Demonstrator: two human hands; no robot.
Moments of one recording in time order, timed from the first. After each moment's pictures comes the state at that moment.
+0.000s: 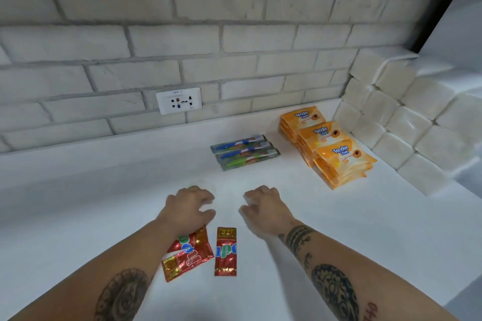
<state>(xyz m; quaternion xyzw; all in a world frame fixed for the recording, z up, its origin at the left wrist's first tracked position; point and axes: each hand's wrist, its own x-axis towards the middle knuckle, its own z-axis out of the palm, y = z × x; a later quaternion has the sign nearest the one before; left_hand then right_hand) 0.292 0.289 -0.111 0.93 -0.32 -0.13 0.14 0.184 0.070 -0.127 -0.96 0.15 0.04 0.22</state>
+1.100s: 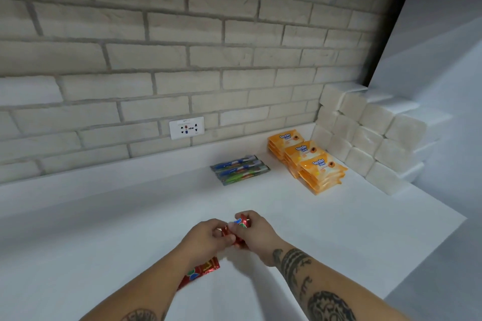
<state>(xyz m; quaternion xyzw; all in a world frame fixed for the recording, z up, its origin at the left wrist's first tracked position) 0.204 0.329 -0.072 0.84 -0.25 -0.29 0.39 0.121 0.172 -0.075 -0.69 0.27 -0.01 0.67</state>
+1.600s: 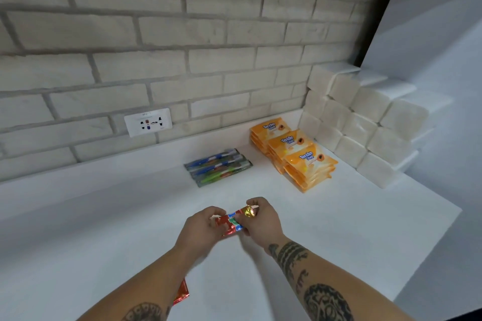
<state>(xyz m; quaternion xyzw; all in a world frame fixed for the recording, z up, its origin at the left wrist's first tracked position) 0.237 0.228 -0.100 0.83 -0.21 -0.25 0.45 0.152 0.074 -0.114 -0.76 0.36 -0.12 0.54</state>
